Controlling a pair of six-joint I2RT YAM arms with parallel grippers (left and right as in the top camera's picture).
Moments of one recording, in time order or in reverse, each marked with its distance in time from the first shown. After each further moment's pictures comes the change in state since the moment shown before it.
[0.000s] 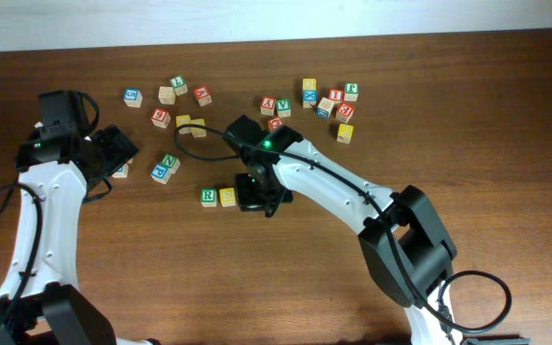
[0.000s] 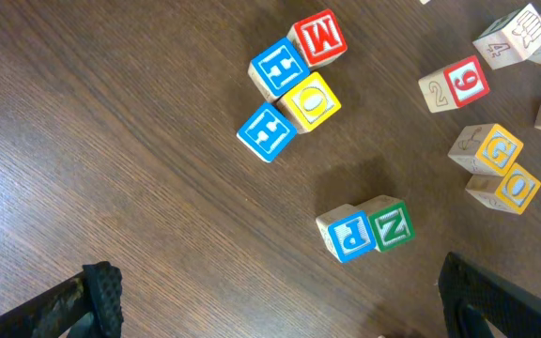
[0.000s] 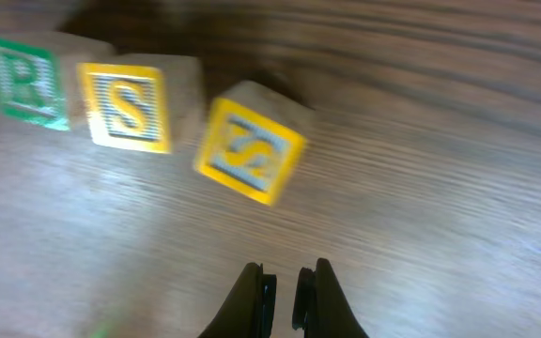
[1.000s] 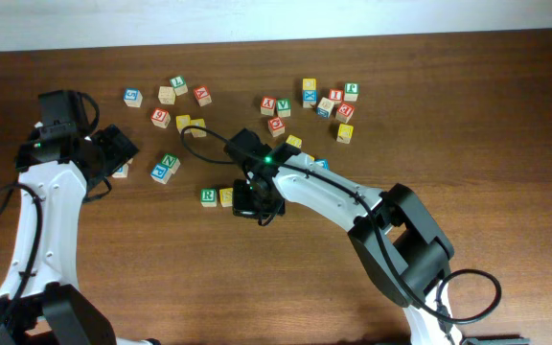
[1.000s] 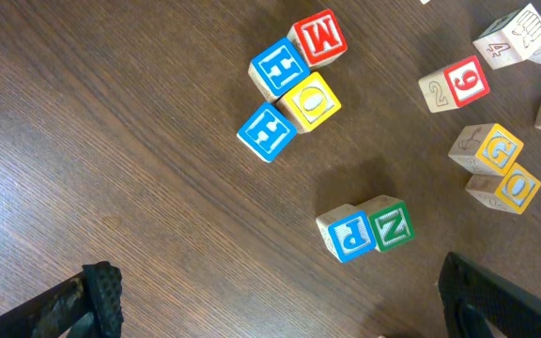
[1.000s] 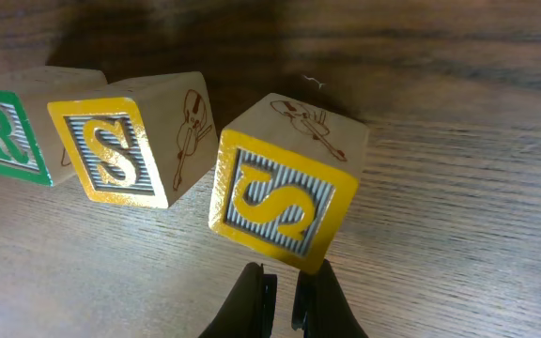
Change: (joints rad) left arm 0.000 0.000 0.000 0.000 0.000 0.000; right arm 0.015 0.009 -0.138 0.221 -0.074 0.186
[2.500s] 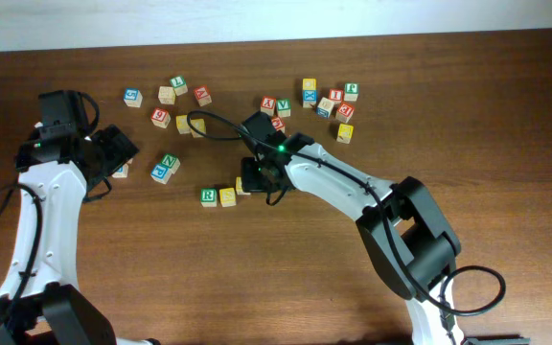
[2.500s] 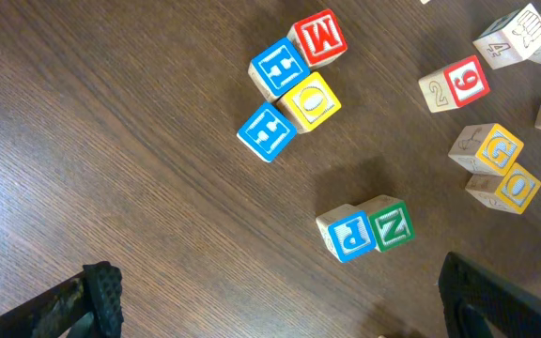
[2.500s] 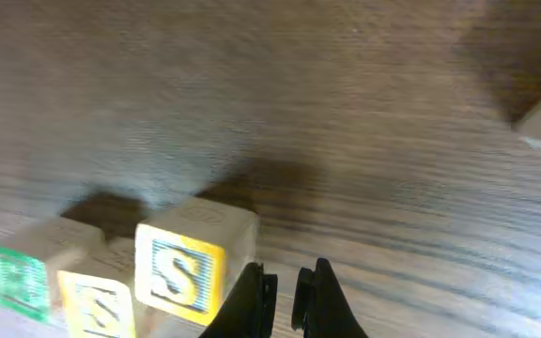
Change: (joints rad) left arm 0.000 0.000 0.000 0.000 0.000 0.000; right arm -0.080 0.000 0.001 0.137 0.166 -0.160
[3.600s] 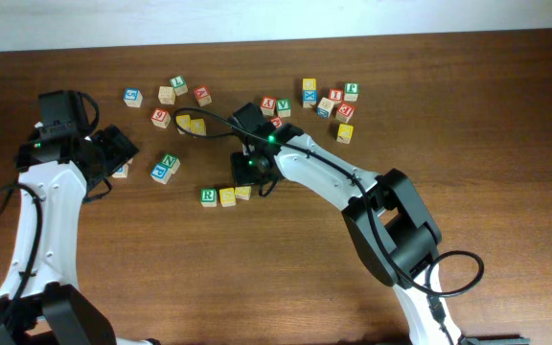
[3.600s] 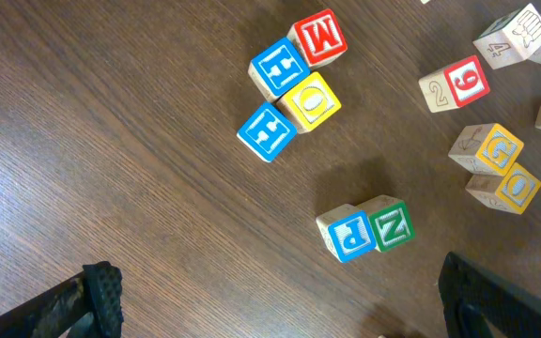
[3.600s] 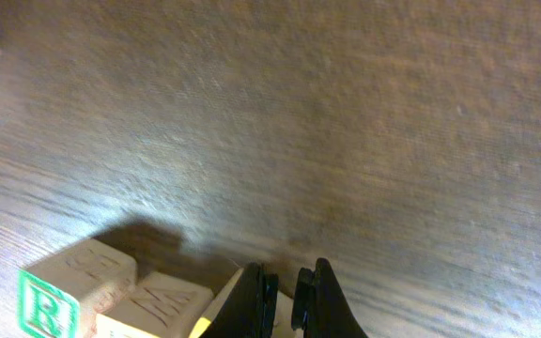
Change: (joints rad) left arm 0.000 0.000 0.000 0.000 0.000 0.000; right arm 0.005 0.110 0.151 -0.034 -0.061 -0.110
